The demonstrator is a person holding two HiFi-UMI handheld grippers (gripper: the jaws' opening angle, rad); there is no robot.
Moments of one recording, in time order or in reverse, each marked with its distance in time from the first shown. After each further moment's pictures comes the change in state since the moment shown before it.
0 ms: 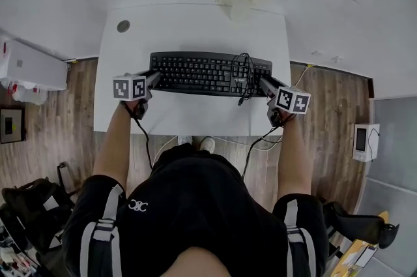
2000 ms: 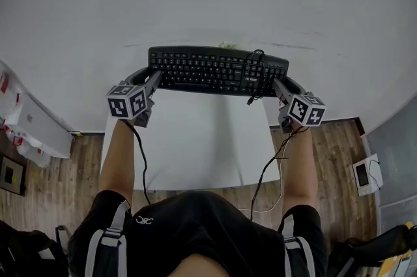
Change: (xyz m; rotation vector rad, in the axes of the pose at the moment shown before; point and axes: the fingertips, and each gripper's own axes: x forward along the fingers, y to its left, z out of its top) left arm -0.211 -0.165 0.238 0.361 -0.701 -0.066; right arm -0.230 0.101 0.220 -0.292 -0.628 -0.020
